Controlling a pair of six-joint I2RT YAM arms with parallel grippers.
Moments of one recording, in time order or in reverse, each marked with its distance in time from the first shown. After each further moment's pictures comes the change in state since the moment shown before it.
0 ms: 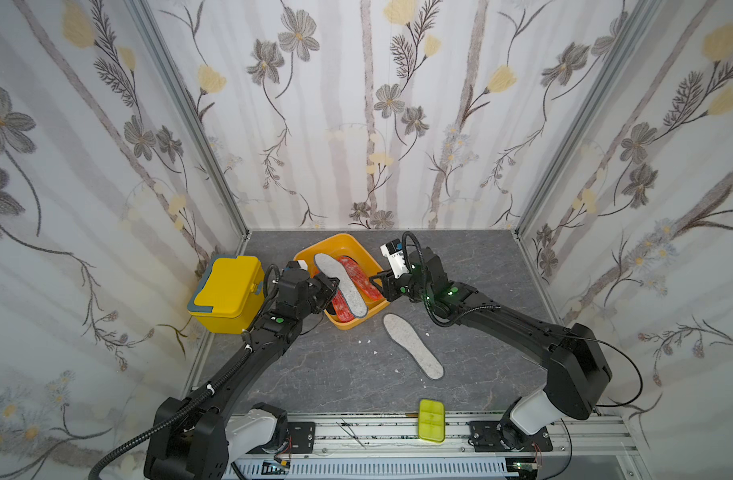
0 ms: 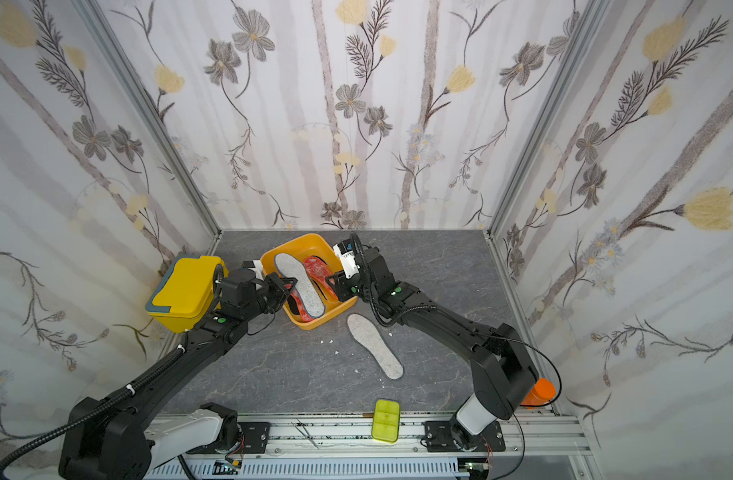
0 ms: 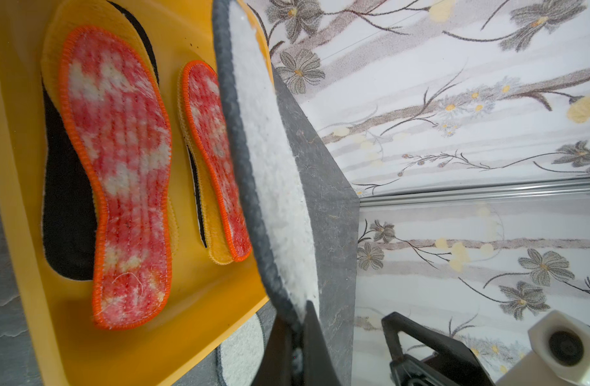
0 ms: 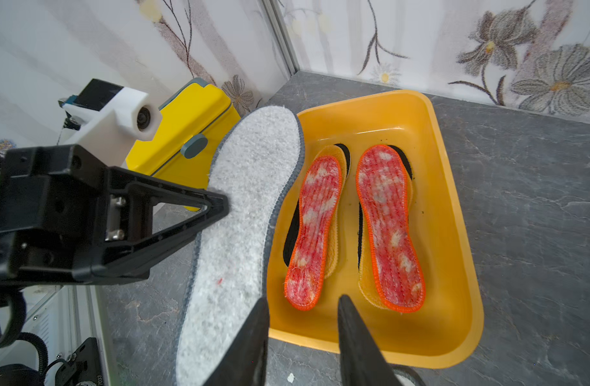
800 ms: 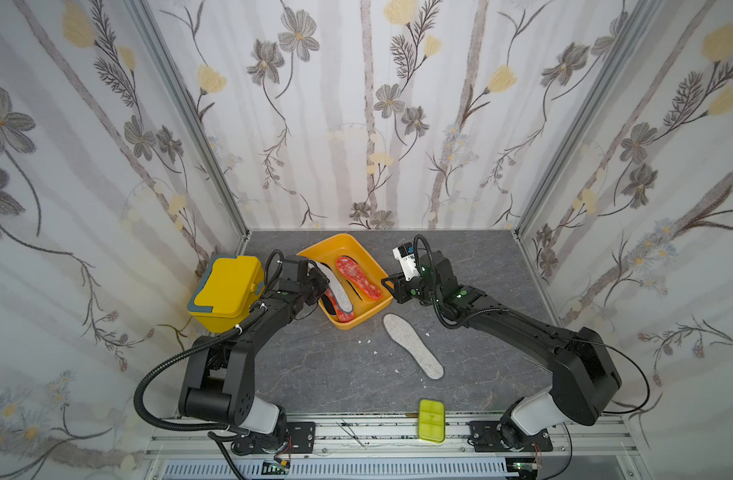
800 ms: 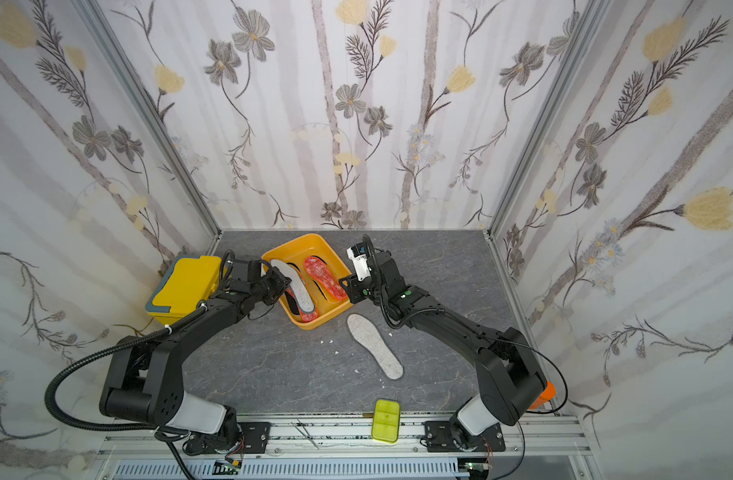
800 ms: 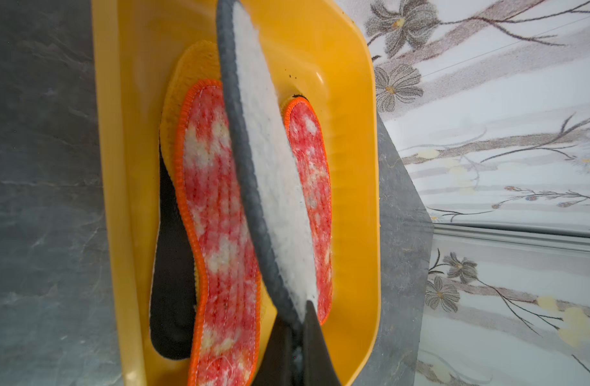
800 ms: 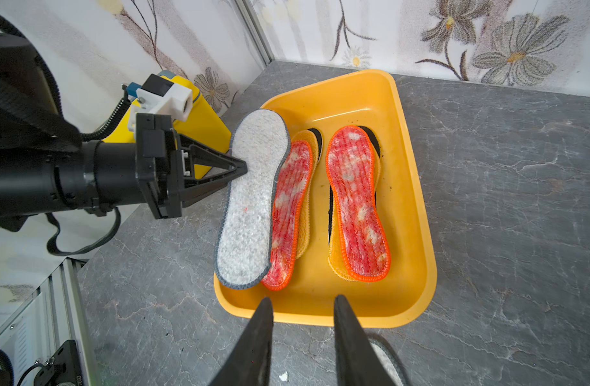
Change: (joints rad) left arm 0.137 0.357 0.160 -0.051 0.026 0.133; right arm -0.056 -0.035 -0.095 0.014 -0.006 0.005
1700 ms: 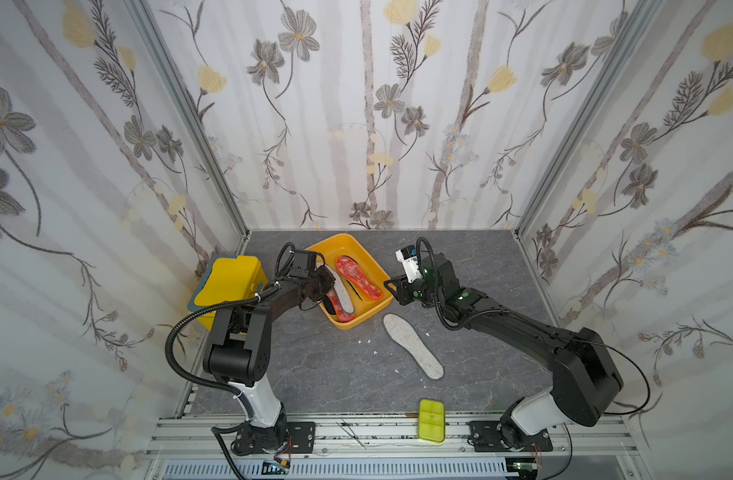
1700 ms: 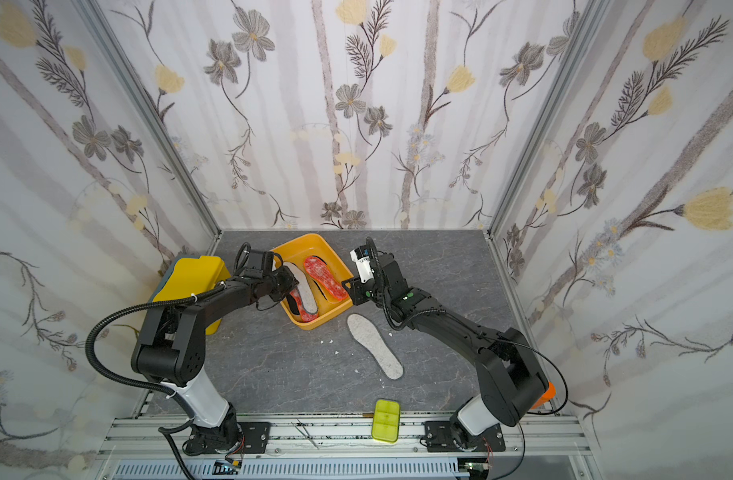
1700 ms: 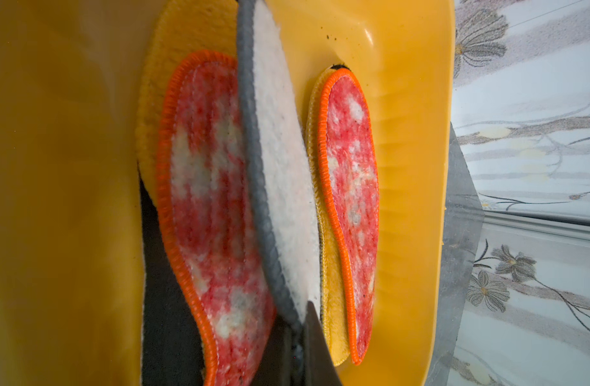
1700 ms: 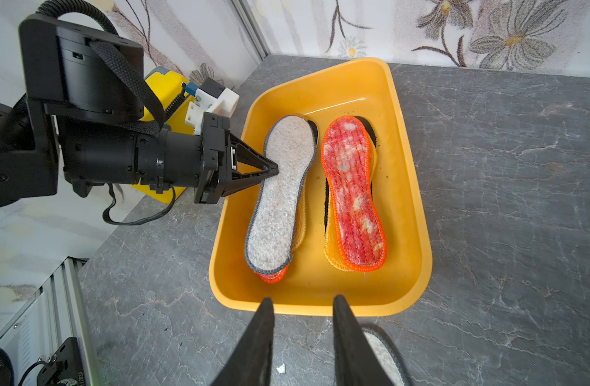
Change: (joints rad) left arm -0.001 0.237 0.166 -0.101 0.042 0.084; right arm -0.016 -0.006 -0.037 0.017 -0.018 0.015
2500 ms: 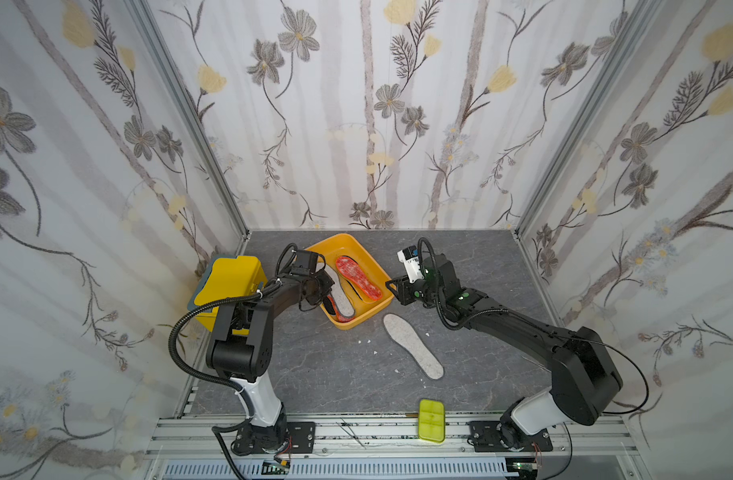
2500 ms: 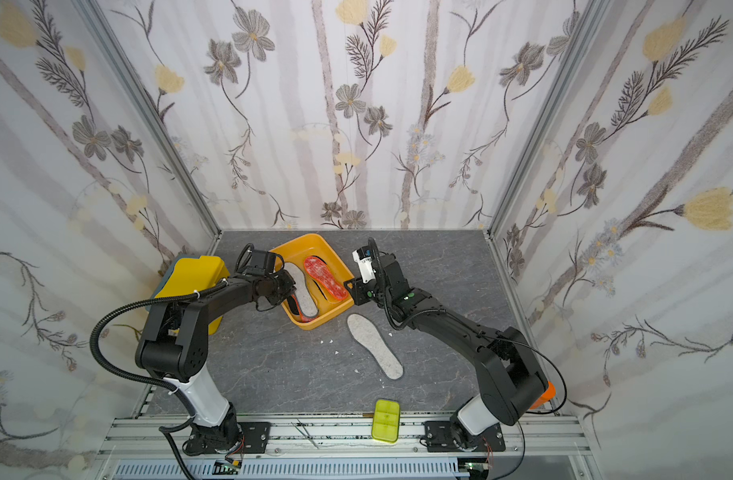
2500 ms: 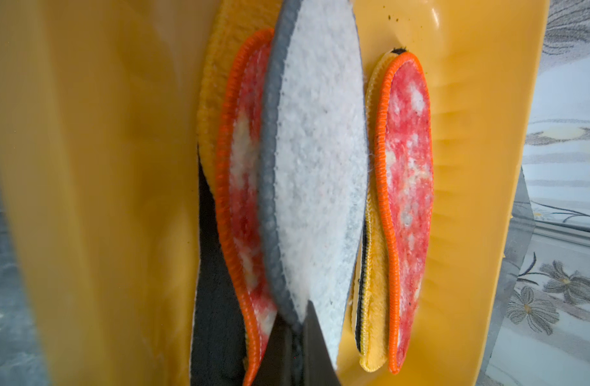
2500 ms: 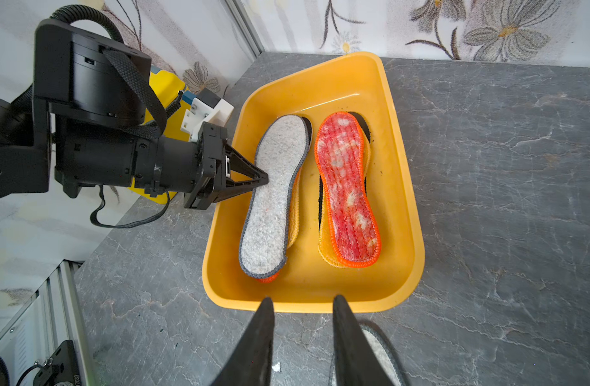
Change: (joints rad) left arm 0.001 0.032 0.039 -0.124 -0.051 0.014; right arm -0.012 0.003 -0.013 0.007 -0.005 0.007
